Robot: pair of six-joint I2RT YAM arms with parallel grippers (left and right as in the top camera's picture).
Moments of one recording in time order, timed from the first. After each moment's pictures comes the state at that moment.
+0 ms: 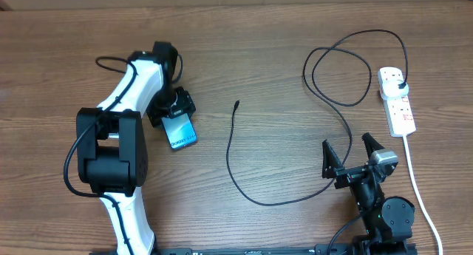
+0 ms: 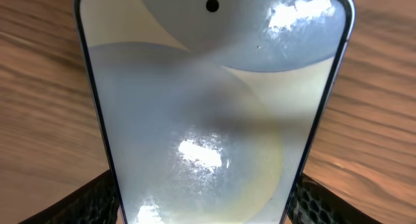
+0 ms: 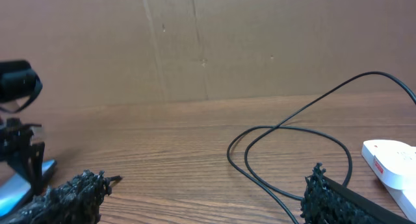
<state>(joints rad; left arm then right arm) -0.11 2.12 1.58 -1.10 0.05 -0.54 0.07 0.01 0.02 -0.02 -0.15 0.15</state>
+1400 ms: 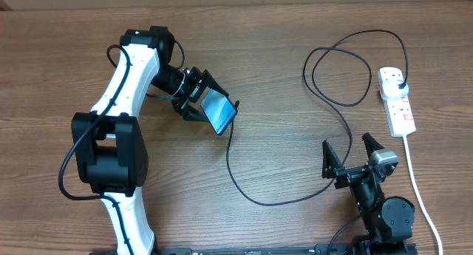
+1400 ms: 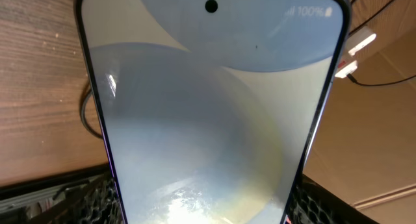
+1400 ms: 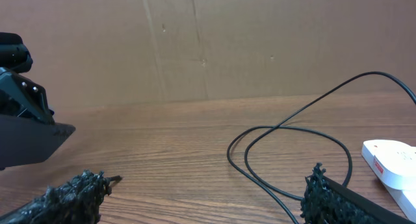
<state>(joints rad) -0.11 2.12 1.78 -1.40 0.85 -0.68 0.07 0.01 0.02 -0.02 -0.15 0.15</state>
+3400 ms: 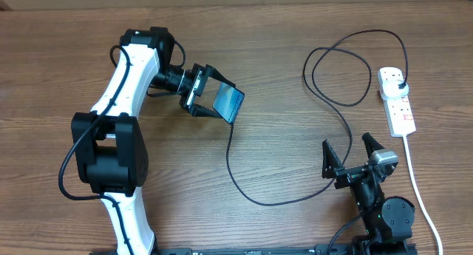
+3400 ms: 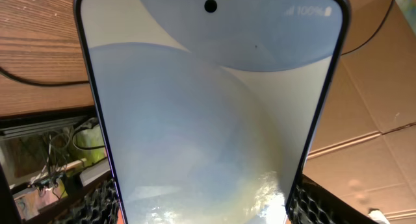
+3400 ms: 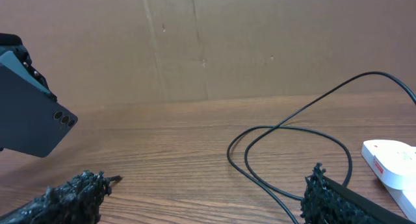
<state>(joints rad) -0.11 2.12 1.78 -1.43 1.09 -0.84 0.07 0.01 0.02 -0.02 -0.15 0.15</state>
